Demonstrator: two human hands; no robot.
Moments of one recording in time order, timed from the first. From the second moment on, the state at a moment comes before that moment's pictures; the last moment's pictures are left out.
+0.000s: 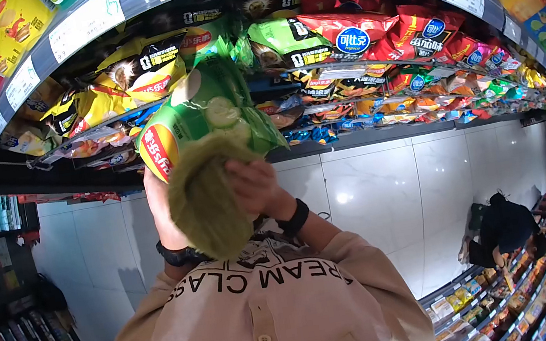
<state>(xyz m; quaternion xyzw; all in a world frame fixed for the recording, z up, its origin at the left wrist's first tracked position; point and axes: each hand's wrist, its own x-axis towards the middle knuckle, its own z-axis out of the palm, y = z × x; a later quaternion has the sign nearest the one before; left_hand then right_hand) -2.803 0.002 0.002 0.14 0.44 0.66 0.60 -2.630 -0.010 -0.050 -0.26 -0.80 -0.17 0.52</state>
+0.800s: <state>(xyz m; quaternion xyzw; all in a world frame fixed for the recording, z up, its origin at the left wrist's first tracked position) -2.820 -0.006 0.013 0.06 0.40 0.73 0.55 -2.577 -0.028 -0.079 -0.49 -0.61 0.31 0.54</state>
